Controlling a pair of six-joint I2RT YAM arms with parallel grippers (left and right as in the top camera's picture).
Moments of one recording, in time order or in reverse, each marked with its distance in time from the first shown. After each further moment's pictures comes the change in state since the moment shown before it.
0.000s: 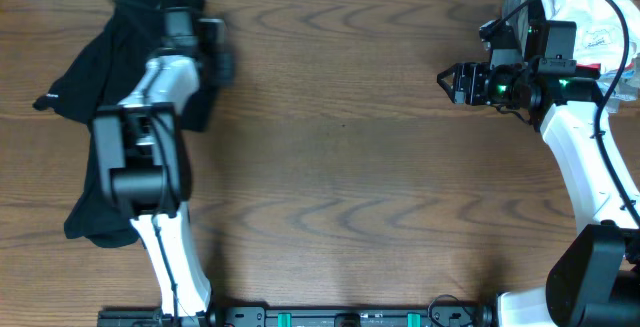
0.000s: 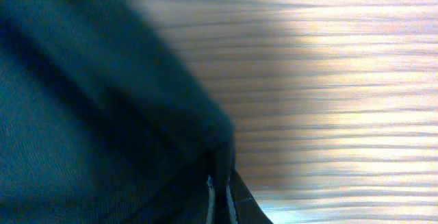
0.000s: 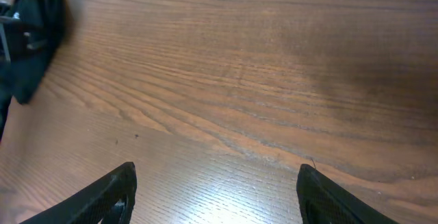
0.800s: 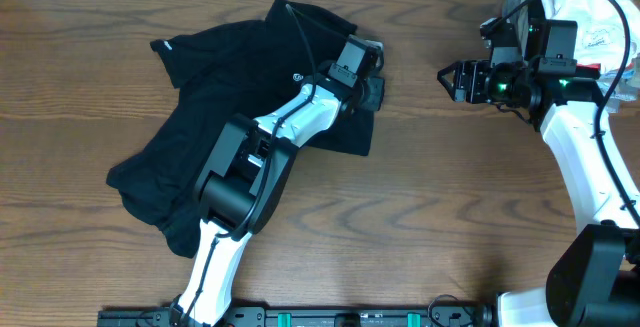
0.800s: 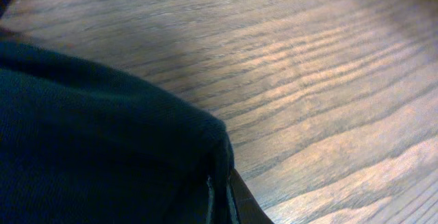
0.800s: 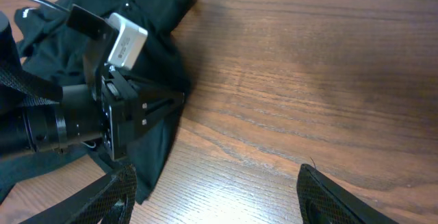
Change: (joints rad) left arm -0.562 0.028 0.006 0.199 0.044 -0.409; right arm -0.006 0.000 0.000 0.022 0.000 0.000
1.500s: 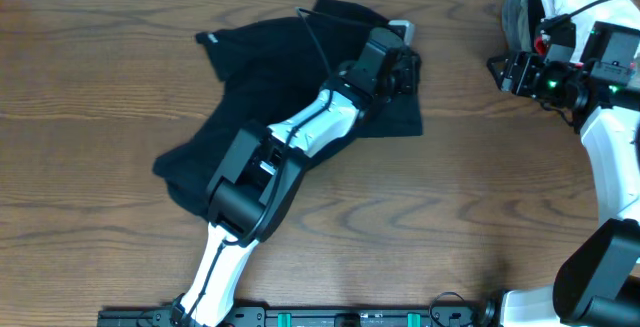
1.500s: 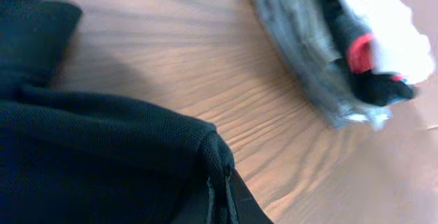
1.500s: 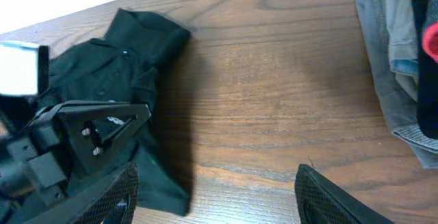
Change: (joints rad) left arm -0.089 0.001 0.035 0.342 0.088 -0.225; right arm -0.210 0.000 0.000 0.060 -0.052 0.043
